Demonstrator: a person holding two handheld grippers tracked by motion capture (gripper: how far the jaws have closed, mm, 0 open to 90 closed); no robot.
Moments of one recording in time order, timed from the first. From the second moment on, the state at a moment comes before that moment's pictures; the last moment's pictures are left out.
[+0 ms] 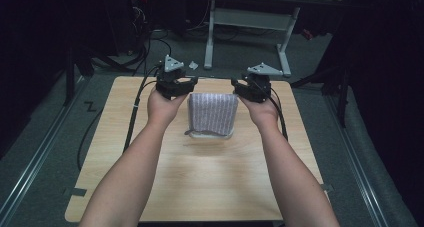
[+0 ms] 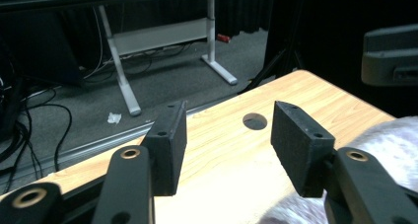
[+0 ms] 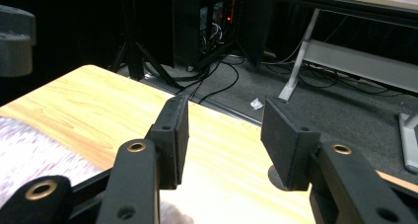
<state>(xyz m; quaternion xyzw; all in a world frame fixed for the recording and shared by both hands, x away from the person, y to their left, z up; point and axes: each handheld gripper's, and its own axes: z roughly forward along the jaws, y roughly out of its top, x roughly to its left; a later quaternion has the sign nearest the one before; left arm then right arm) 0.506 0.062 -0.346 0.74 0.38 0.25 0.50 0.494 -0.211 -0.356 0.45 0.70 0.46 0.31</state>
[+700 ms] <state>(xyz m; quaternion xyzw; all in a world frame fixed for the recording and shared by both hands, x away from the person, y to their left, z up) 0.488 0.091 -0.364 0.73 0.39 0.23 0.51 0.457 -0.235 -0.369 0.45 0.70 0.45 0.33</state>
